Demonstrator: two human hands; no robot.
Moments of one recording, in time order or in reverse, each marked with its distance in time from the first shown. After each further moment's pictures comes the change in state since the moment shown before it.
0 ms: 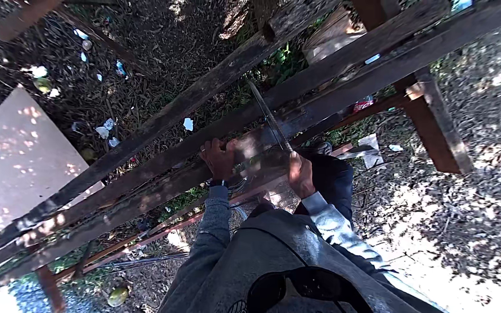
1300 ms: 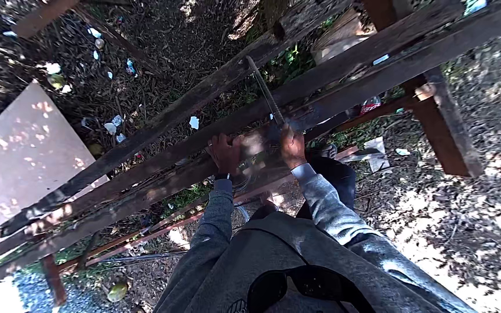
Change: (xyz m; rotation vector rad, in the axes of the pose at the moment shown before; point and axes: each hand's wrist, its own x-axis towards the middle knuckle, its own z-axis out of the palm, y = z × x) left_hand -0.012 -0.006 -0.007 0.031 -0.033 0.016; right_hand 0.054 -0.019 0.035 -0.076 0.000 0.011
